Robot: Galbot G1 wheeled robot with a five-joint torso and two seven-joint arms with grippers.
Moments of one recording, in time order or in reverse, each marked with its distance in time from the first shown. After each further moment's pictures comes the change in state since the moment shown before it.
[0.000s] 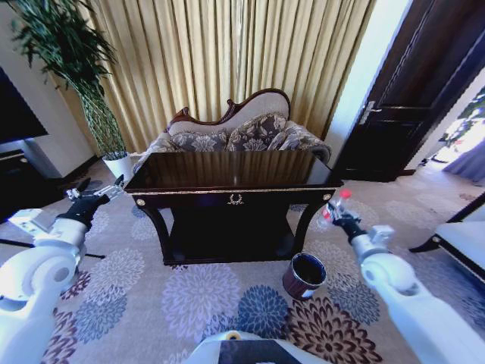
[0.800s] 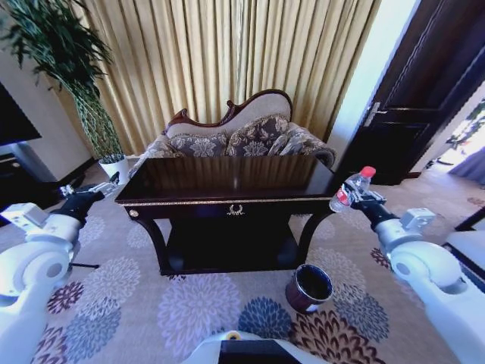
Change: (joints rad) left arm -0.017 0.046 -0.017 0.028 -0.032 0.011 -0.013; right arm -0.161 -0.167 0.299 0.374 0.214 -0.101 0.051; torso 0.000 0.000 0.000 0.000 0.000
